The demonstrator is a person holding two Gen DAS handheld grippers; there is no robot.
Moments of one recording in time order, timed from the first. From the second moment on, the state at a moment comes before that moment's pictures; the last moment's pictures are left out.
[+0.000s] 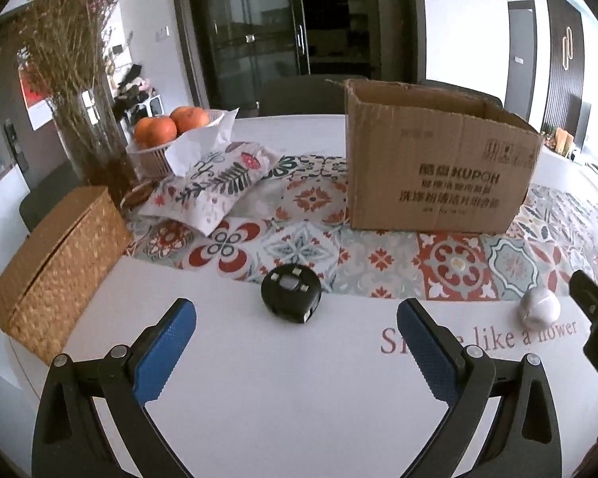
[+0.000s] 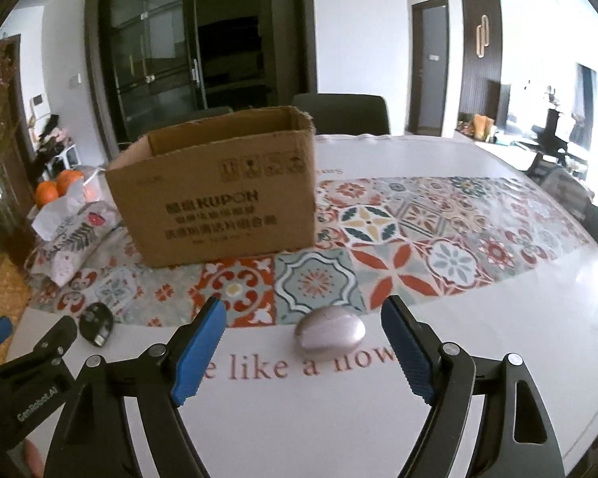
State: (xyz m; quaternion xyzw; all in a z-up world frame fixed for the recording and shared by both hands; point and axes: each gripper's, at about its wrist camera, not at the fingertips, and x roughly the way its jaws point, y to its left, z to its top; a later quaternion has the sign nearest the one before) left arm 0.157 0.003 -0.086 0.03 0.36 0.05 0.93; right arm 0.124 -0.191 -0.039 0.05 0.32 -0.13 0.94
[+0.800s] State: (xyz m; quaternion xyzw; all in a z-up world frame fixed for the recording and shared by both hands) left arm 0.186 0.006 -0.127 0.08 0.36 0.08 0.93; right arm 0.149 -0.192 -0.088 0.02 0.37 -0.18 0.91
